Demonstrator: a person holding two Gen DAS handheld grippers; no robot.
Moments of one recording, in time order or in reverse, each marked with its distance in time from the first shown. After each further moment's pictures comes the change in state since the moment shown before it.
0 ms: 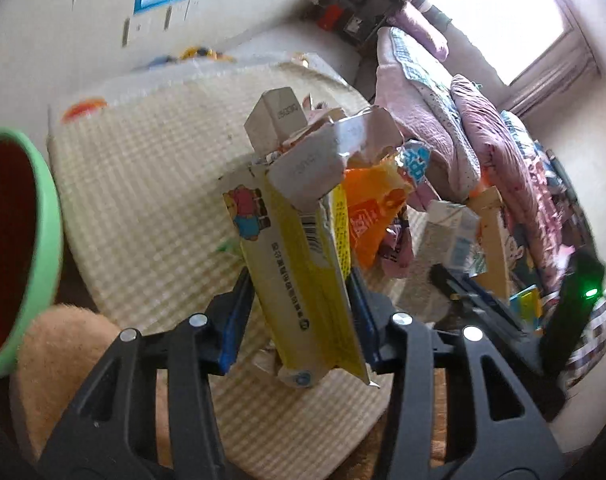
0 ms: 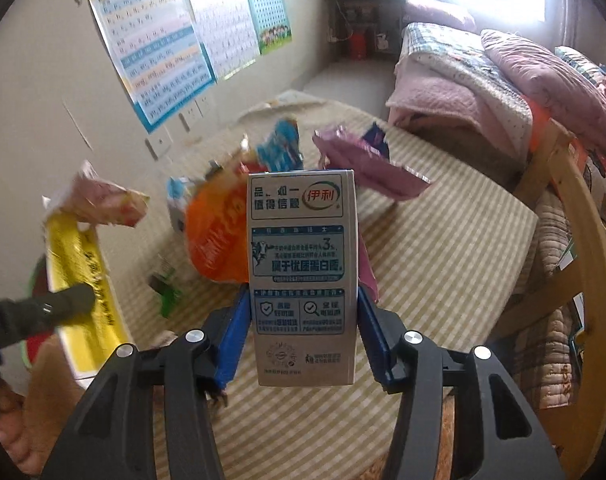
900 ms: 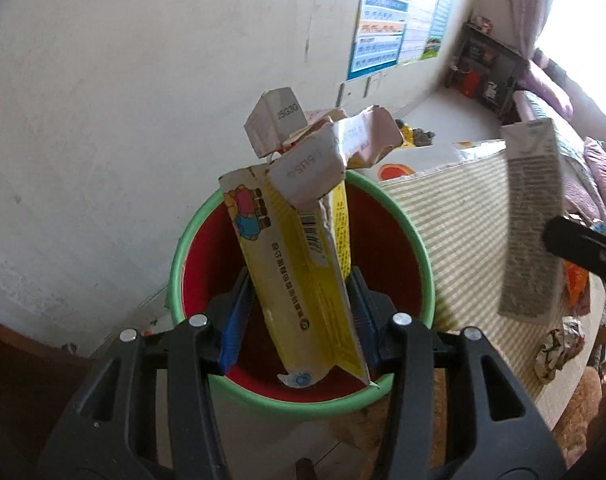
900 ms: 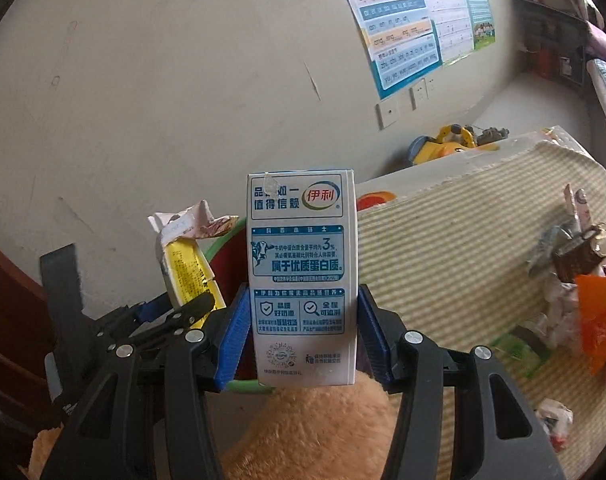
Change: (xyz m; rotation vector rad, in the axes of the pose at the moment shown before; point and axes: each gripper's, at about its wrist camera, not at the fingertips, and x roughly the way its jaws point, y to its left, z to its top) left arm -0.121 0.203 -0.035 -0.107 -0.232 0.507; right arm 0.038 0.276 0.025 -0.302 0.129 0.487
